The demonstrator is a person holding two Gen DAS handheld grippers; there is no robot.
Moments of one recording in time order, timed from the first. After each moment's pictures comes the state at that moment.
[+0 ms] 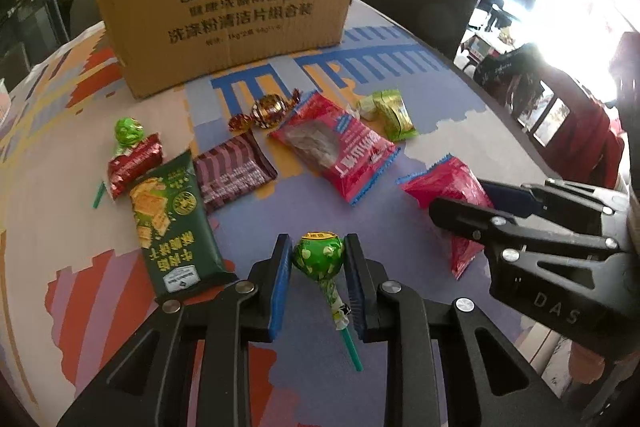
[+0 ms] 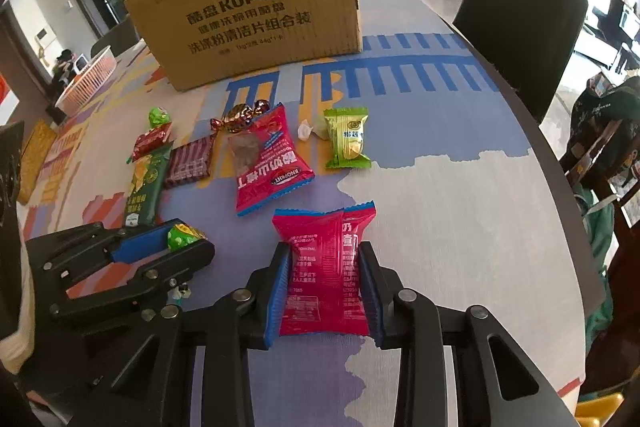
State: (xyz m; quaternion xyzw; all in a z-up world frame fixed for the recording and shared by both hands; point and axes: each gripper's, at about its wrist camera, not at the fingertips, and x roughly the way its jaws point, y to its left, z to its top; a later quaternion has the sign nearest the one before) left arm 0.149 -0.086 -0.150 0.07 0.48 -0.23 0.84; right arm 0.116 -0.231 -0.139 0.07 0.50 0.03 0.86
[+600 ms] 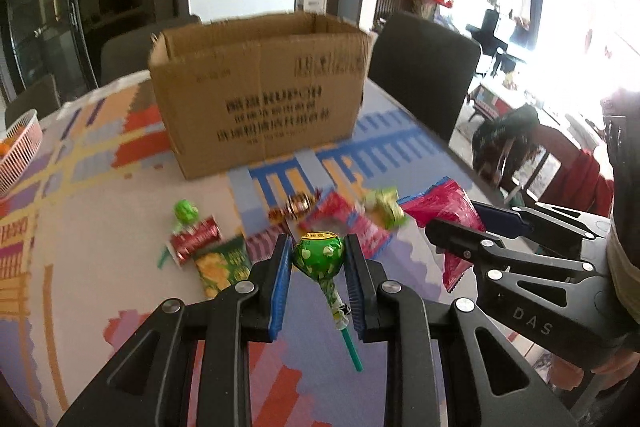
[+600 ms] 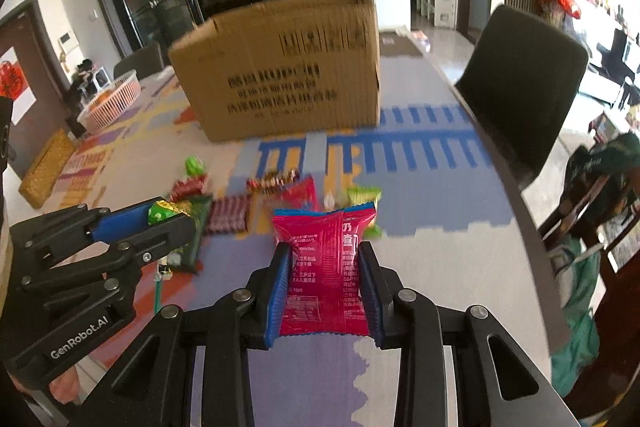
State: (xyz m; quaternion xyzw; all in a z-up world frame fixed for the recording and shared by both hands) left arm 0.147 -0.068 -0.068 0.05 0.40 -0.21 0.89; right arm 0.114 -0.222 -0.079 0.04 0.42 0.05 0.90
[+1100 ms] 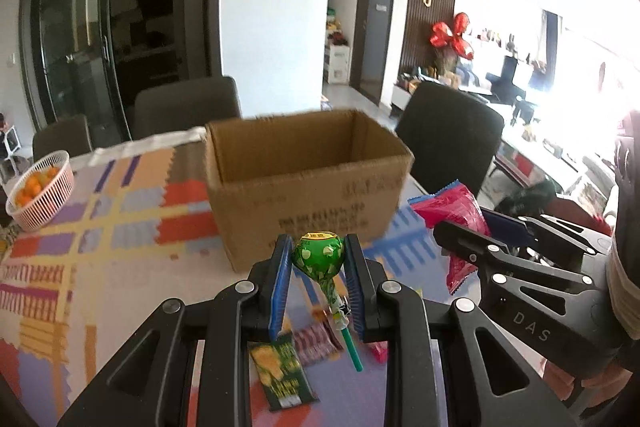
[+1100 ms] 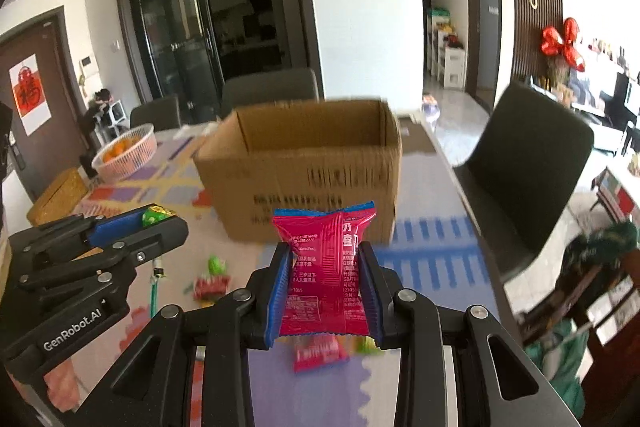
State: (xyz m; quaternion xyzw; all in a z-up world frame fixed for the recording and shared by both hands) left arm 0.190 -0.050 0.004 0.03 0.31 -0.17 0.93; right arm 0.161 -0.208 -0.003 0.02 0.32 0.07 0.94
